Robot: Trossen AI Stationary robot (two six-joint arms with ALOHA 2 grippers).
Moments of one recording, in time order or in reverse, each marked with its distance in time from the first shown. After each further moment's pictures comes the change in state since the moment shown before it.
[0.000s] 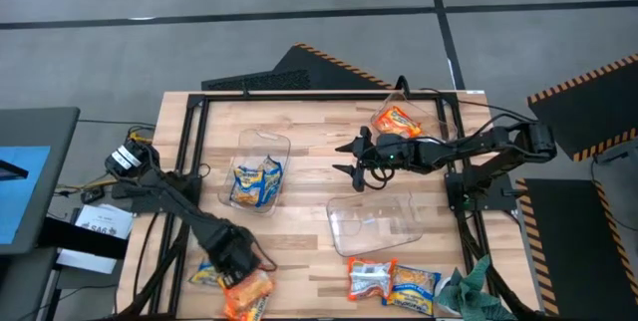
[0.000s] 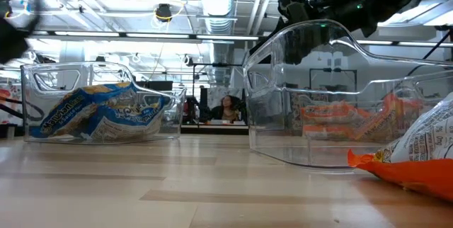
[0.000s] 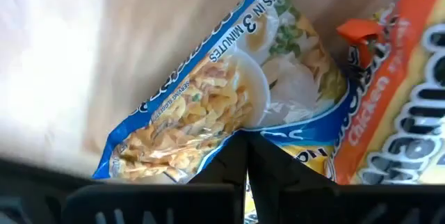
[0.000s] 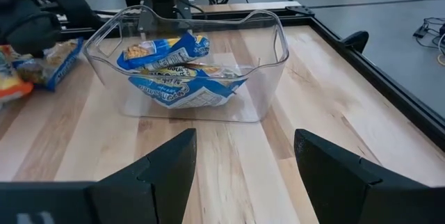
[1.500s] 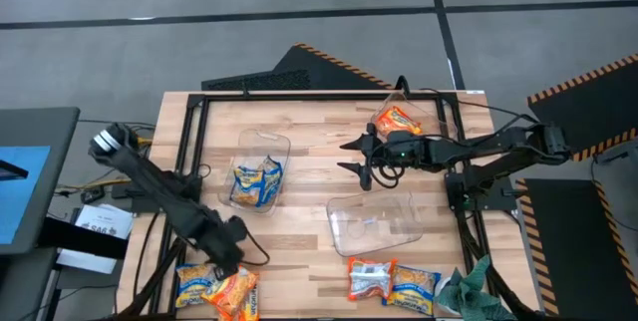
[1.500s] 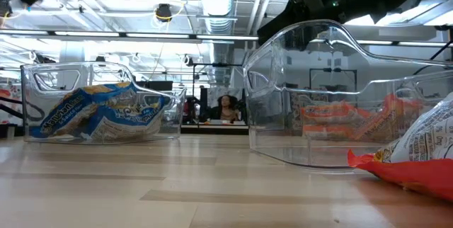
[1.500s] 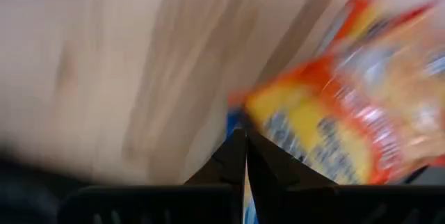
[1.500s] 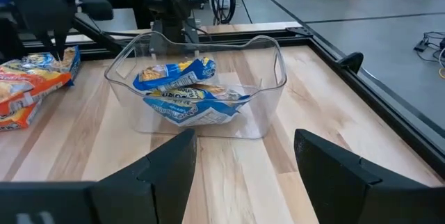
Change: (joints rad) left arm -0.074 -0.237 0.042 -0.099 -0.116 0.006; right arm 0.013 -0.129 -0.001 -0.077 -0.002 0.003
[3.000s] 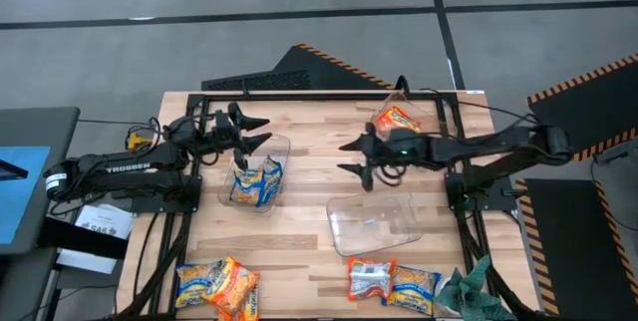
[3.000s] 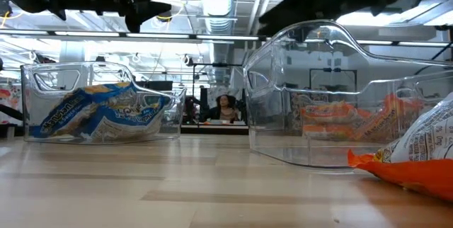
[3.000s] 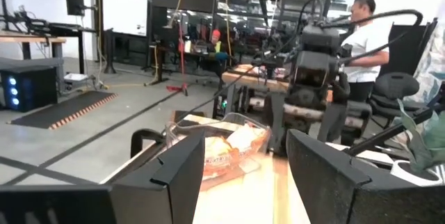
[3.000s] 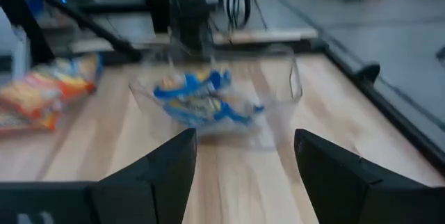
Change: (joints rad) left arm 1.102 -0.662 -0.631 1.555 -0.016 1.086; right arm 0.005 -0.044 0.025 -0.036 -0.051 0.004
